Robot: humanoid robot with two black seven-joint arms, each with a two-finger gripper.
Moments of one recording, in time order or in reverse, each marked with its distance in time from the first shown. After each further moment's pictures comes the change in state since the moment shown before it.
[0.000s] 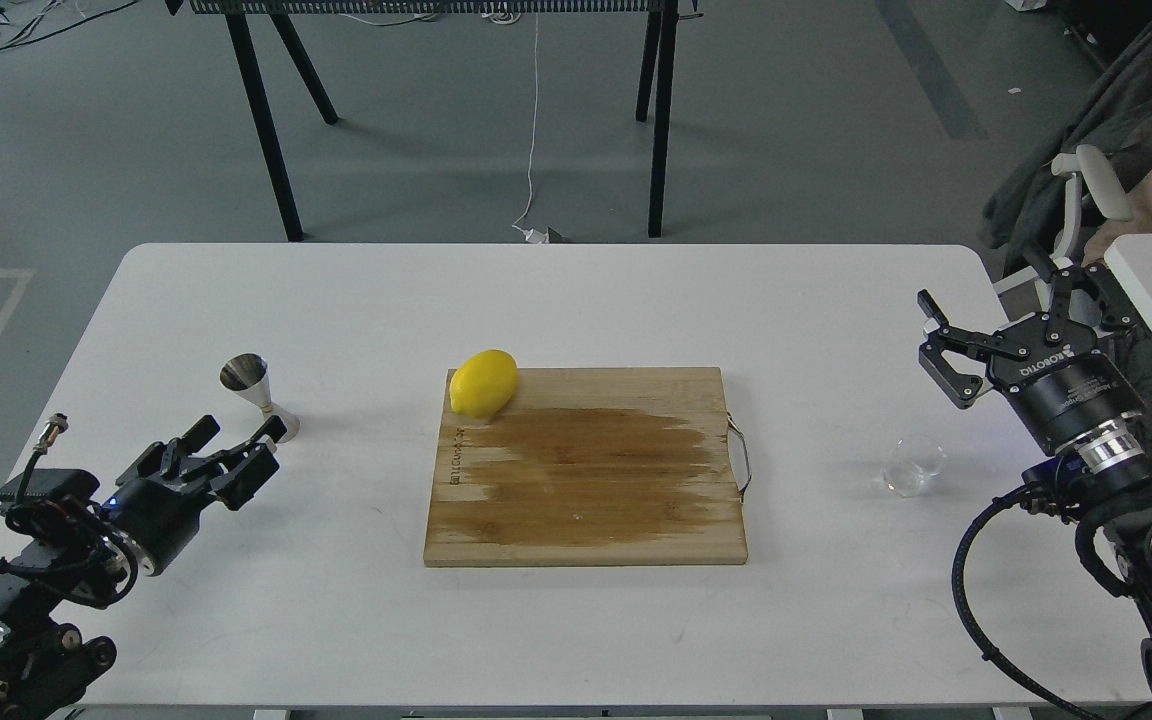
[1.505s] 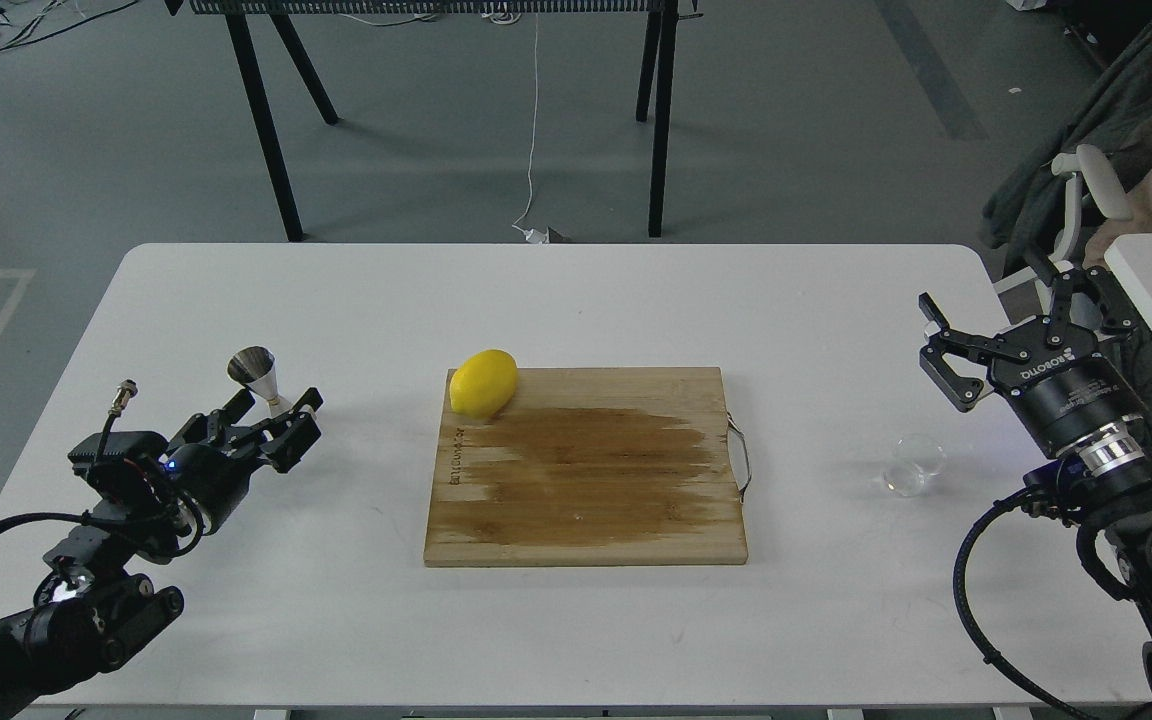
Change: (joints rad) left arm -0.166 -0.195 0.068 0.301 -0.007 0.000 0.000; right arm -0.007 -0.002 0.004 0.000 0.000 0.000 0.000
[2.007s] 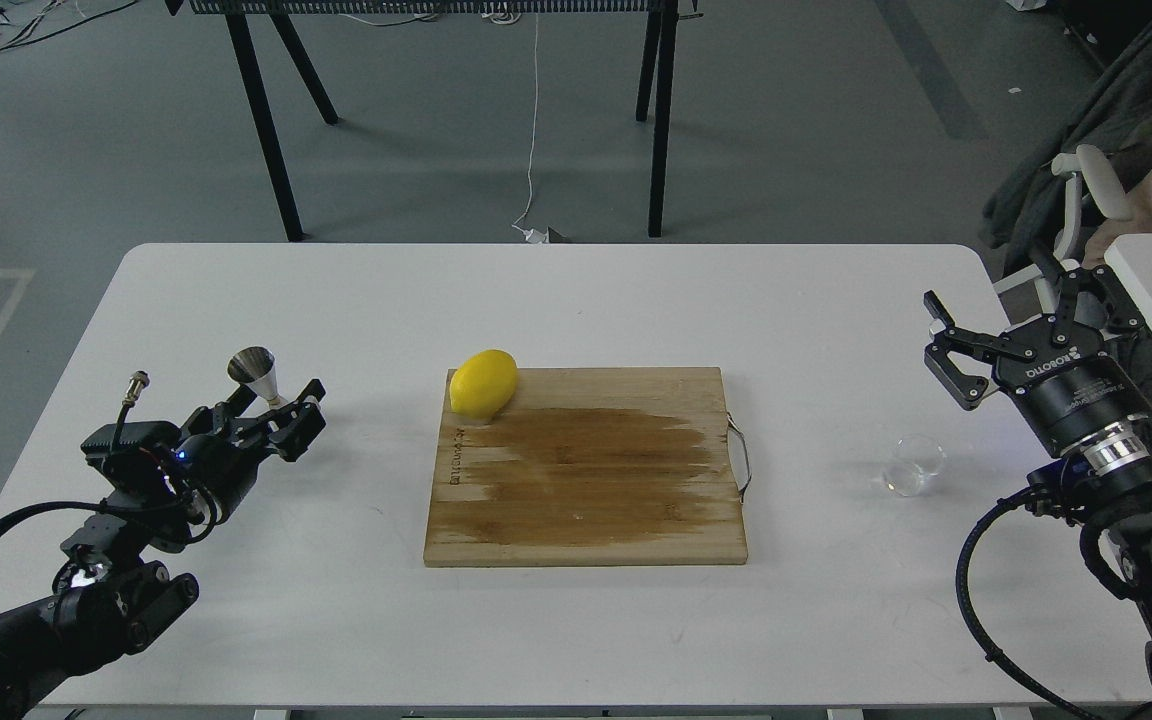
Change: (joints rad) left arm -0.041 -0.073 0.004 0.124 -0.007 0.000 0.000; right arm 0.000 0.000 0.007 0.000 0.000 0.000 0.000
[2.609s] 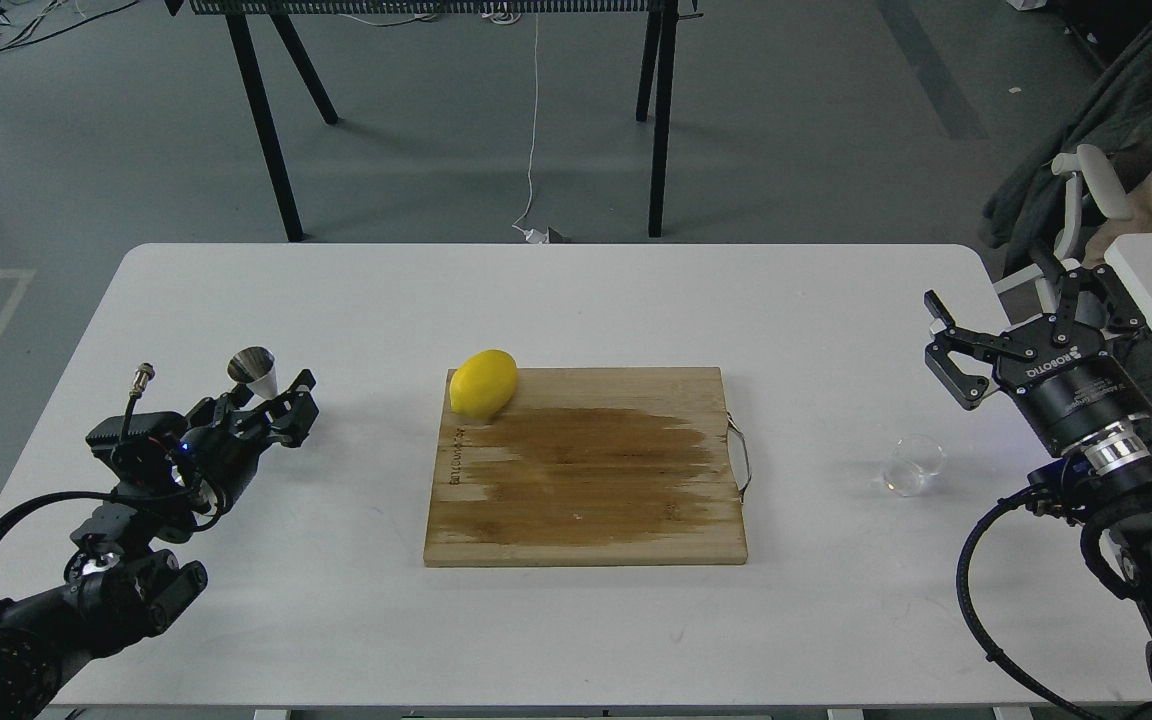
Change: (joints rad) left arm -0.050 -0.067 0.001 0.144 -0.003 0.000 0.000; right arm 0.000 -0.001 0.000 0.002 0.000 0.000 0.000
